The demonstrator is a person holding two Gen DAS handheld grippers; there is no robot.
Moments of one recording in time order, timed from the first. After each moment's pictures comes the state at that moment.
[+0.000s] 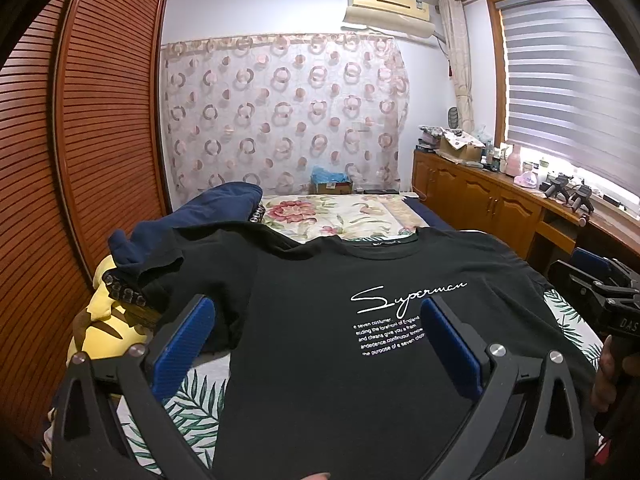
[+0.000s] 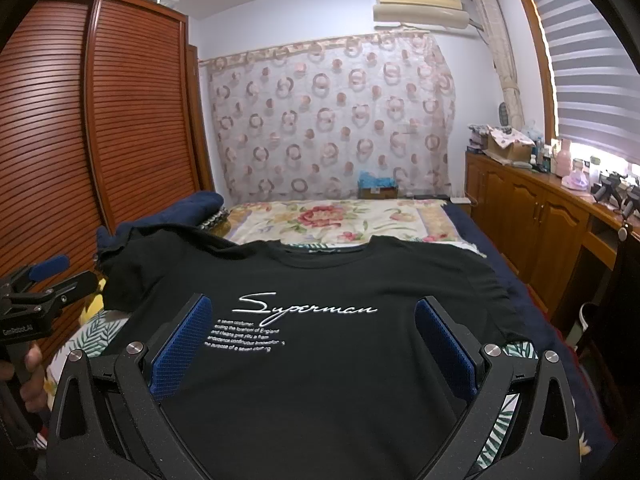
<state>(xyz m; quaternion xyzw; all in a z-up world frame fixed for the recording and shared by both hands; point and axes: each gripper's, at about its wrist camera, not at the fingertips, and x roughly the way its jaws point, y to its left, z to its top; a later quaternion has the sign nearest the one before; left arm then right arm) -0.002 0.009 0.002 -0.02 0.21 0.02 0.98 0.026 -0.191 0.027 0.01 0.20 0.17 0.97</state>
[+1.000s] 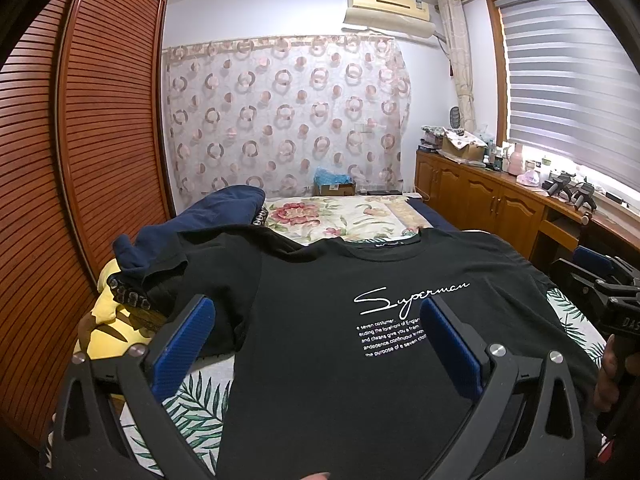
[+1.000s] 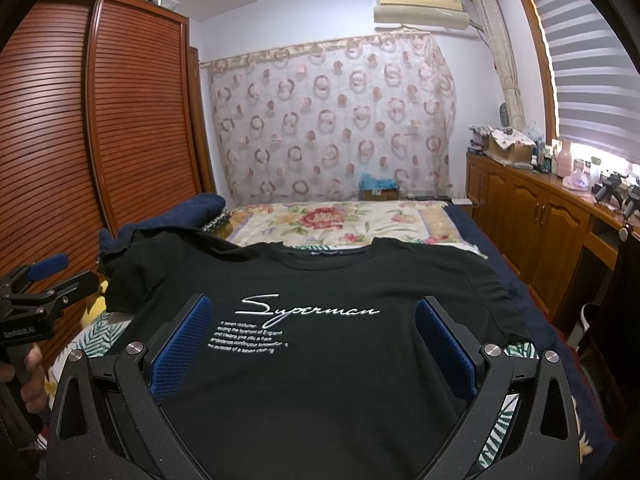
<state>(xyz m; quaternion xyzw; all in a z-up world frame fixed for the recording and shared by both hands) -0.003 0.013 0.007 -0.02 0.21 0.02 0.98 0.026 -0.191 0.028 0.01 0.20 0.17 0.97</state>
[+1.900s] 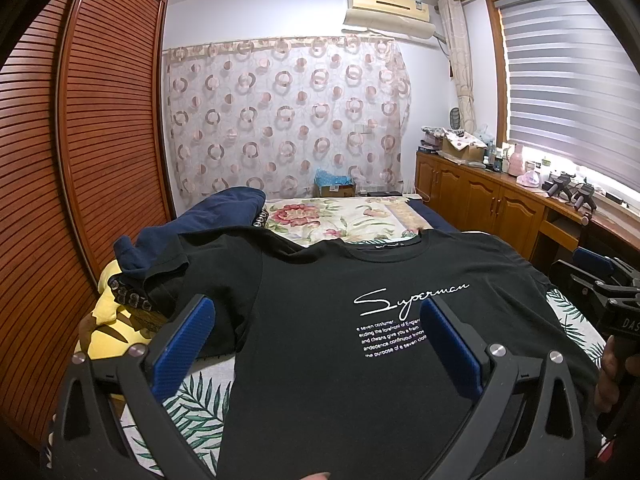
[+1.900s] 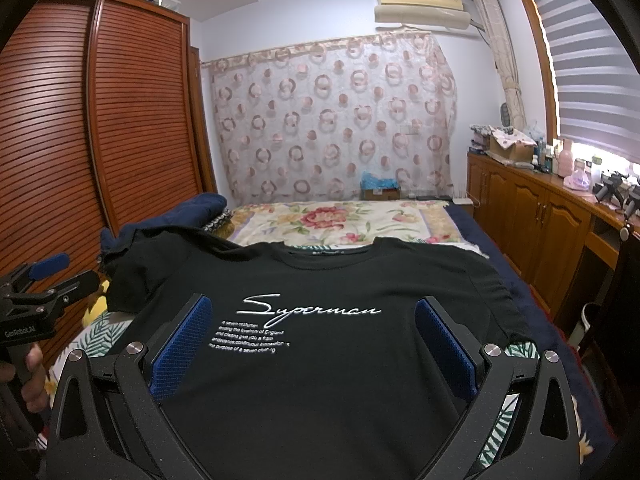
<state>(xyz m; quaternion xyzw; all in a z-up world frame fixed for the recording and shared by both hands) -0.004 0.011 0.007 -0.01 0.21 0.03 0.98 0.026 -0.190 0.028 0.01 0.20 0.17 0.97</state>
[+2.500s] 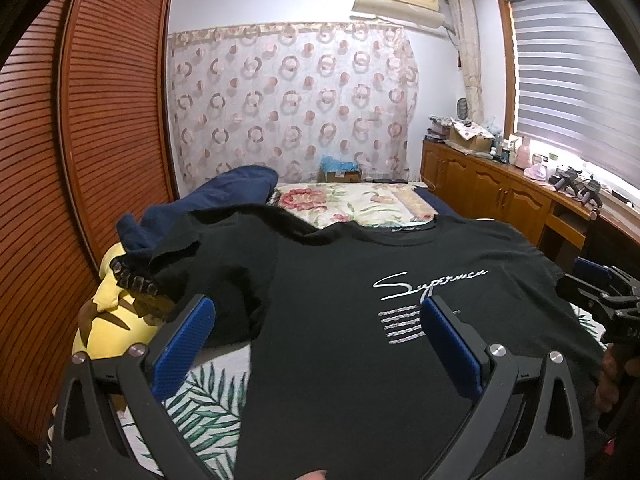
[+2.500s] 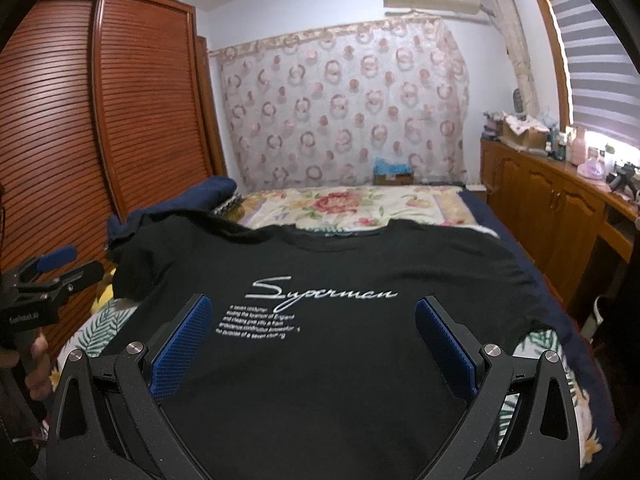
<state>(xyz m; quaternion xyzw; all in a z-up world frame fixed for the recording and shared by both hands) 0.009 0.042 -0.010 -0.02 0.24 0.04 0.97 0.037 -0.188 0.002 0.01 0.23 0.19 0.95</state>
